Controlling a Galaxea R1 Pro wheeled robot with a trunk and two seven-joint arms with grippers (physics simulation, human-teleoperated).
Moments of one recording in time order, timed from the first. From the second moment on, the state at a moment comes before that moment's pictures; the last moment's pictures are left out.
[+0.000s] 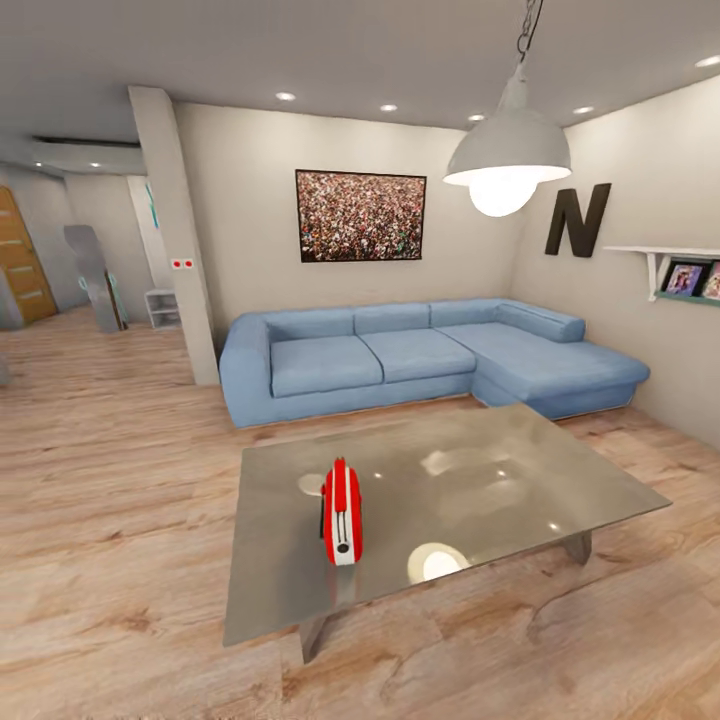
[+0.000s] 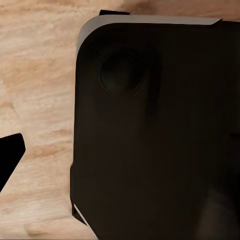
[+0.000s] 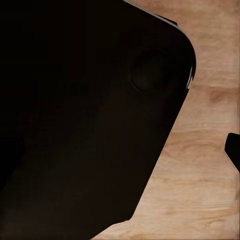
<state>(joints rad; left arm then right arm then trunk) 0.00 0.01 0.01 -0.05 0.08 -0.03 0.00 0.00 0.01 0.36 0.00 -0.02 -0.07 0.01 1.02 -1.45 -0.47</state>
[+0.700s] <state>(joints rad) 0.00 0.01 0.01 -0.05 0.08 -0.03 0.00 0.00 0.01 0.36 0.00 -0.02 -0.07 0.01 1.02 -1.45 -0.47</state>
